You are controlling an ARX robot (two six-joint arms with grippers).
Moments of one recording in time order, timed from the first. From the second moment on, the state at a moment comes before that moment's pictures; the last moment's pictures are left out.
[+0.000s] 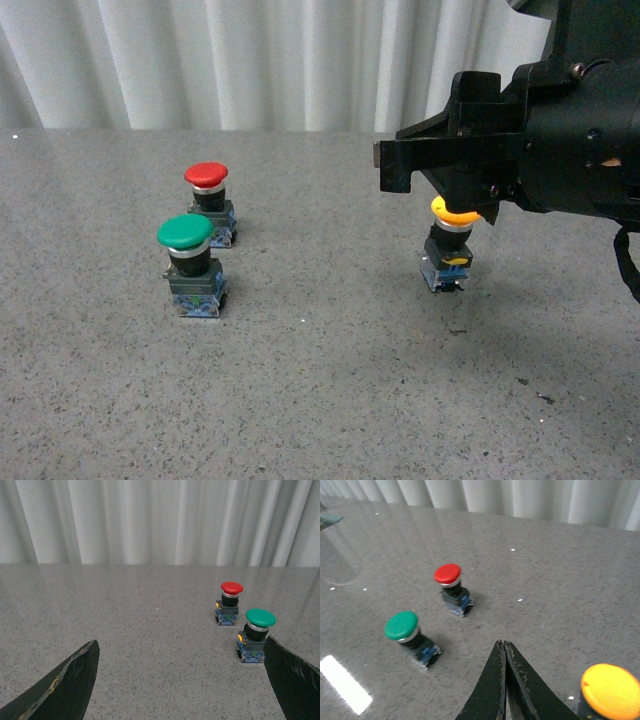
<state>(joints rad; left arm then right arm) 0.00 0.01 0.01 0.00 0.00 0.00 0.43 1.57 0.73 0.58 -0.22 0.11</state>
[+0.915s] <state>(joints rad) 0.00 0.01 0.01 0.00 0.00 0.00 0.00 0.43 0.20 0.24 0.00 0.01</state>
